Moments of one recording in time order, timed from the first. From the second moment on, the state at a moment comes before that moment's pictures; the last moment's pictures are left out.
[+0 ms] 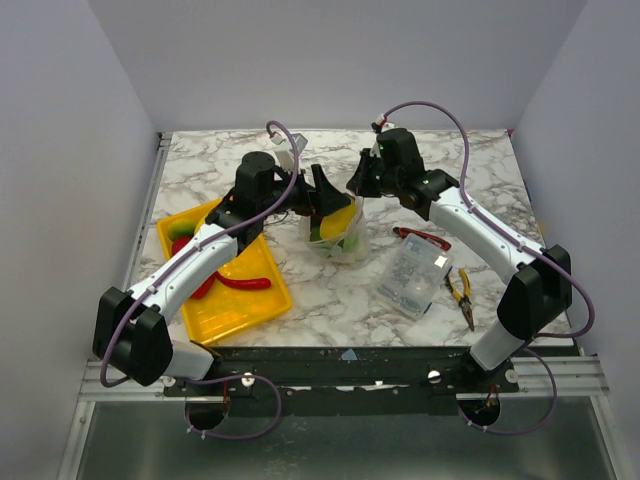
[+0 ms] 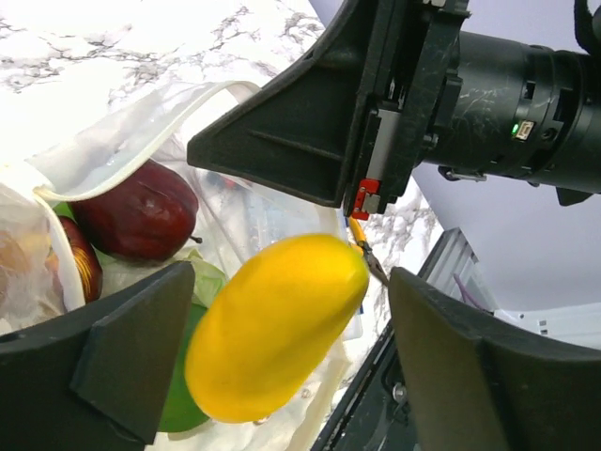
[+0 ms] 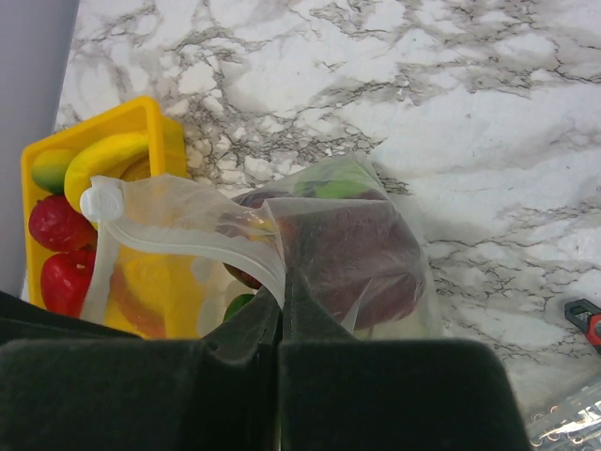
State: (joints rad) left arm -0.51 1.37 1.11 0.01 0.50 -0.59; right arm 0.57 1.64 1.47 -0.39 -0.03 0.49
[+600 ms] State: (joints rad) left arm -0.50 1.16 1.07 -0.14 0.36 -0.50; right arm 0.57 1.64 1.47 -0.39 -0.03 0.49
